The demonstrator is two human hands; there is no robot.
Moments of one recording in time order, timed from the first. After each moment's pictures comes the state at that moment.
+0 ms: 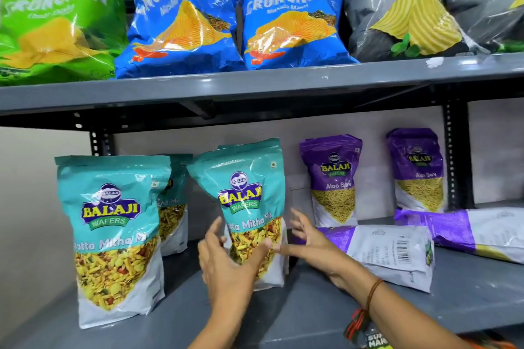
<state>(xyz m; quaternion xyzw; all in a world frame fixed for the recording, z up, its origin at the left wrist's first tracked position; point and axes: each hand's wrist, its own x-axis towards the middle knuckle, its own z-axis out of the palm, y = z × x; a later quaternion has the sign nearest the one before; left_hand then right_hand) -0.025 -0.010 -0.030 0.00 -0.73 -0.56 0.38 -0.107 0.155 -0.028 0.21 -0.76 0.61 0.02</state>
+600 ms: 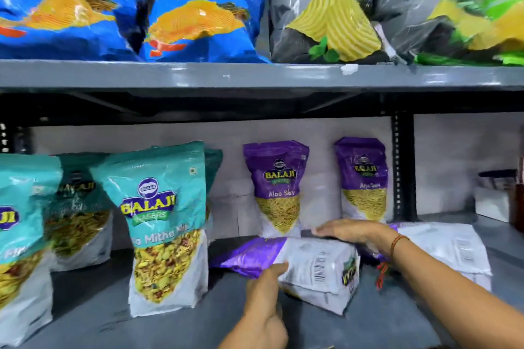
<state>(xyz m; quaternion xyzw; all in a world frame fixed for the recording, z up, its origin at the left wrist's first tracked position) -0.031 0.181 -0.039 0.08 -0.49 -0.87 0.00 -0.161 0.384 0.013 0.07 -0.95 0.31 -0.06</state>
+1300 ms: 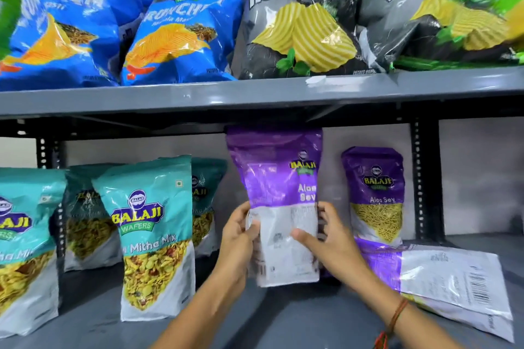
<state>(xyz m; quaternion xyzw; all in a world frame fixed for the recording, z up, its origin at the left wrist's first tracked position) -0.107 0.186 0.016 -0.13 -0.59 -0.77 0.21 -0.130 0.367 0.003 0.24 -0.74 0.58 0.24</state>
